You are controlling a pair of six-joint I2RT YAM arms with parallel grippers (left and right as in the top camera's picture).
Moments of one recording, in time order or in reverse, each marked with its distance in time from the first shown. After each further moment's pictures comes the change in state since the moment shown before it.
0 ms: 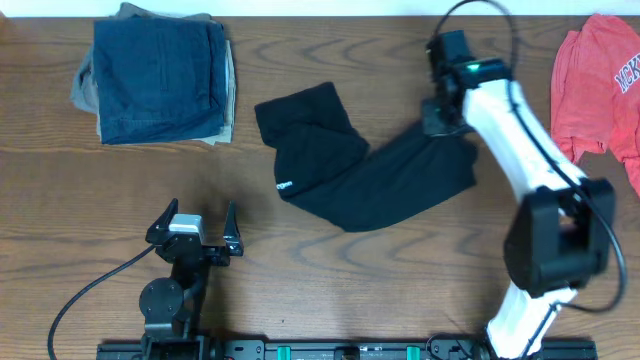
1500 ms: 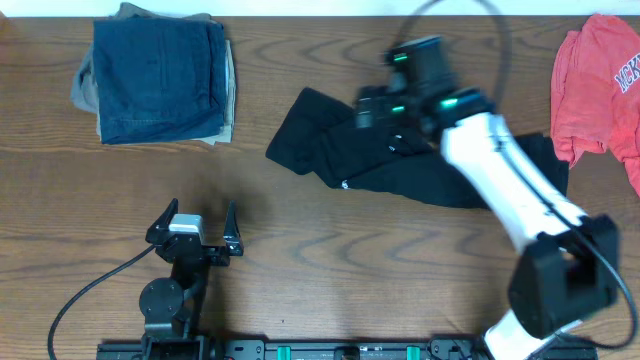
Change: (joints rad) left arm 0.000 0.000 0.000 0.000 0.000 0.000; right arm 0.227 -0.116 -0.183 0.526 -0.388 0.122
